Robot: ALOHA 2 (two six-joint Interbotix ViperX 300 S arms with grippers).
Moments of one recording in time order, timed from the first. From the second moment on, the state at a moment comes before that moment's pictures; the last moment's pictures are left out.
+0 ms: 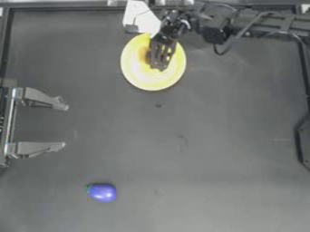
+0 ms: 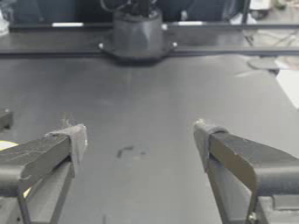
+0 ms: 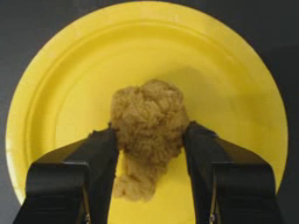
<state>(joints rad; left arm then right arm) 0.04 -0.94 1.17 0.00 -0.17 0.00 -0.56 0.46 -0.01 0.17 0.66 -0.42</state>
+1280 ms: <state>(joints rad) 0.05 -0.94 1.17 0.00 -0.17 0.00 -0.56 0.49 -0.09 0.27 0.82 -0.48</state>
